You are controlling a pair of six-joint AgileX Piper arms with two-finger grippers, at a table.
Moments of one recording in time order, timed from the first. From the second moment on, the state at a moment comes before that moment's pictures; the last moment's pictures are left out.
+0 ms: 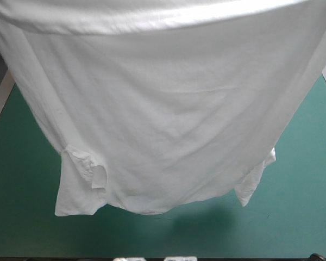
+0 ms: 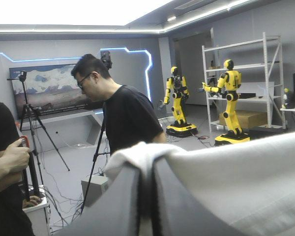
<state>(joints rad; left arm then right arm) -0.27 1.21 -2.32 -0.37 0.92 0.26 0.55 1.17 -2.31 -0.19 0.91 0.03</state>
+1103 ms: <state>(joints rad) -0.20 1.81 -2.31 -0.25 0.76 0.16 0.15 1.76 -2.25 -0.04 0.73 0.11</state>
